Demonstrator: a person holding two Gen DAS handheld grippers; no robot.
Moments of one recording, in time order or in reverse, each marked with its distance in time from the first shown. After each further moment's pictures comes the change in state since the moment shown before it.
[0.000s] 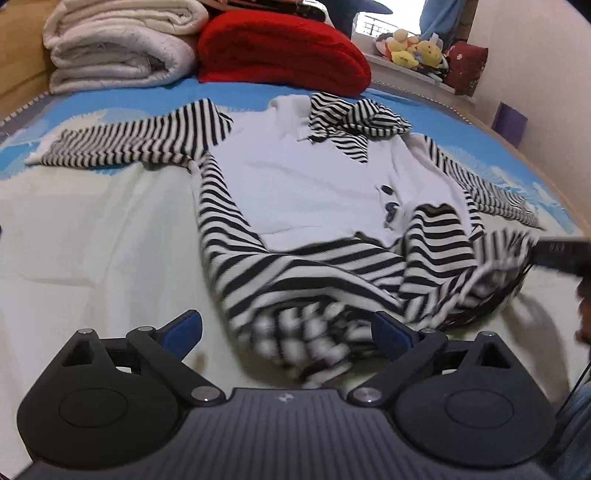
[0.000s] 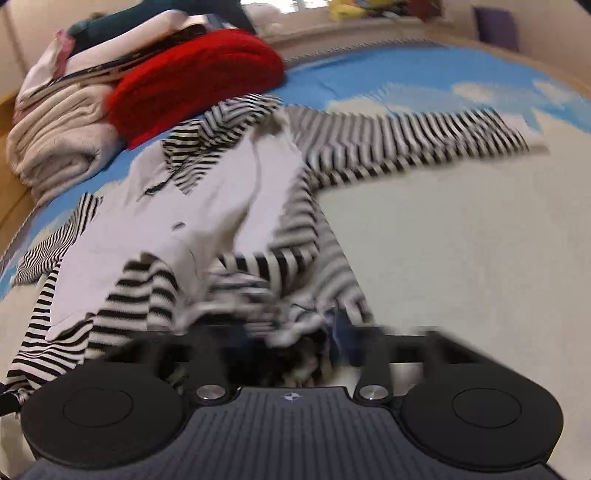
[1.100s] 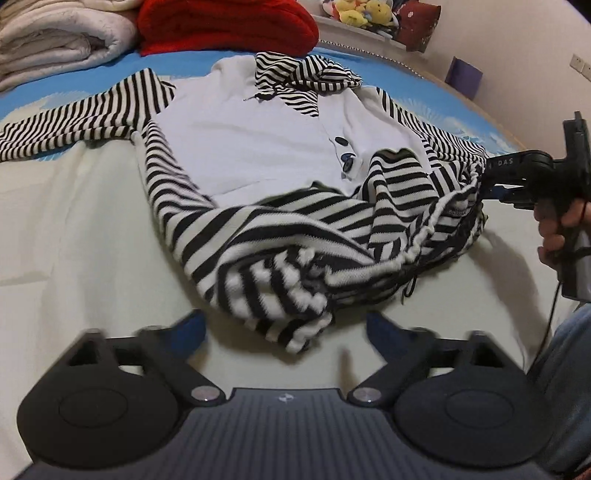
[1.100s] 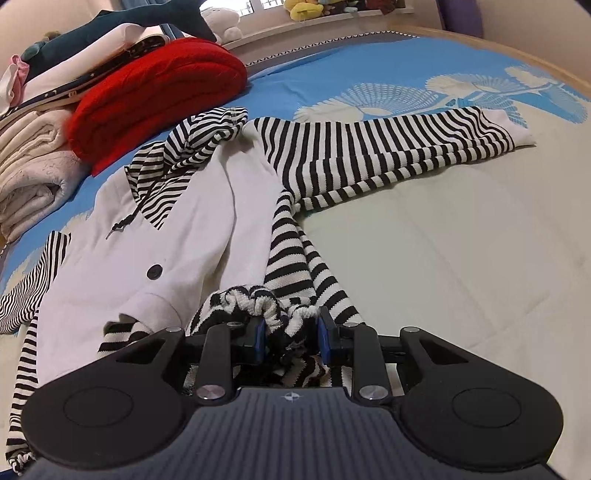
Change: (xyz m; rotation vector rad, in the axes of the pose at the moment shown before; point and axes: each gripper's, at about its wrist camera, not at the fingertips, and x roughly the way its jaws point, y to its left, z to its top) left arm 0.019 -0.004 -0.004 0.109 0.123 -0.162; right arm 0.027 0.004 0.021 0.142 0.036 -0.040
